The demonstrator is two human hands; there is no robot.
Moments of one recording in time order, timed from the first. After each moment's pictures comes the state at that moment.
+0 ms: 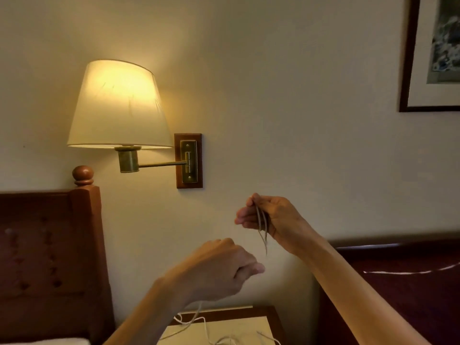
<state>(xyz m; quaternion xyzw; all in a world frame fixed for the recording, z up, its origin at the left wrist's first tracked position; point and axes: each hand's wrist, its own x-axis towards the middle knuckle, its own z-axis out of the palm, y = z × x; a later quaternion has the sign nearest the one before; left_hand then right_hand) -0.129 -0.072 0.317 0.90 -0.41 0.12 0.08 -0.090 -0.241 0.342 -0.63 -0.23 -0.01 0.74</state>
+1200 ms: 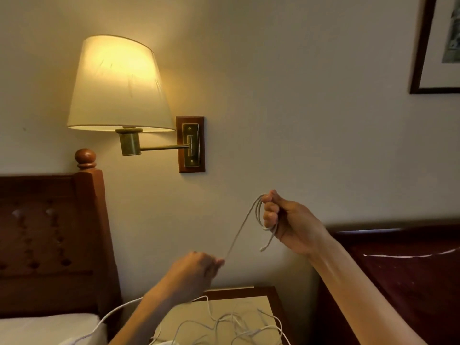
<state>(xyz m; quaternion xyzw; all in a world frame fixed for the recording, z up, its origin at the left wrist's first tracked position) -0.071 -0.019 0.212 0.93 -0.29 0.14 0.20 -0.096 -0.253 0.311 -0.45 -0.17 0.11 0.87</state>
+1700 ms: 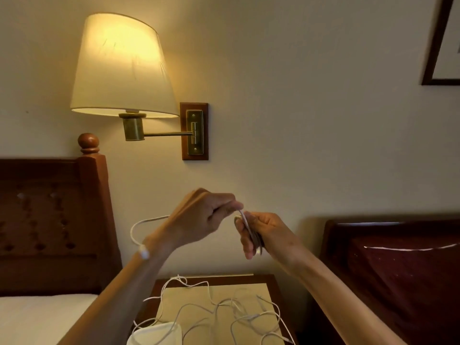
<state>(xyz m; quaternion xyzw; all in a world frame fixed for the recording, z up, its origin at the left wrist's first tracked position) -0.091 -0.033 0.307 0.80 -0.46 0.31 0.23 -0.119 -0.220 0.272 -0.73 -0.27 0.02 0.63</state>
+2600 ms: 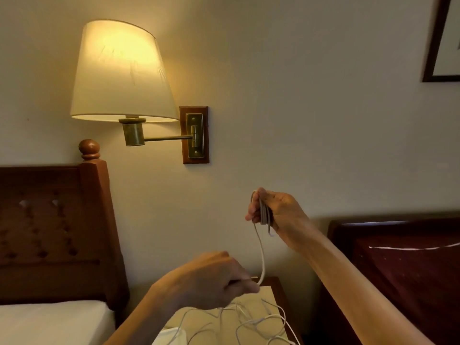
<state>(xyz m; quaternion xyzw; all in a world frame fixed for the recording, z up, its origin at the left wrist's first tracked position) -0.125 -0.043 0.256 0.88 -0.46 0.04 0.13 -0.088 -0.231 0.297 -0.66 -0.20 -0.03 0.72</state>
